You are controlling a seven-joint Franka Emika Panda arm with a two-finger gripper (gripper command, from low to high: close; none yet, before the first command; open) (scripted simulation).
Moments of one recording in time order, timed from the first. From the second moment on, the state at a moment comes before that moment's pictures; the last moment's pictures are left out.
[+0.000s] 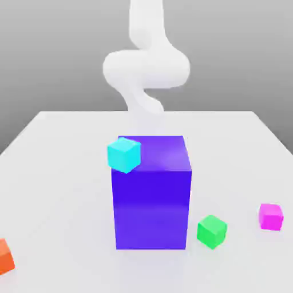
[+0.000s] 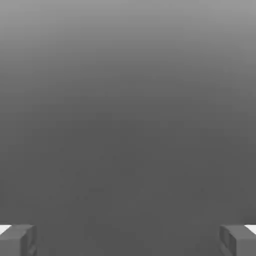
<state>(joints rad) 0.07 -0.71 0.00 -2.33 0.03 2.34 0.73</state>
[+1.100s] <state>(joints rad) 0.70 0.37 0.10 -2.57 -0.19 2.94 0.36</state>
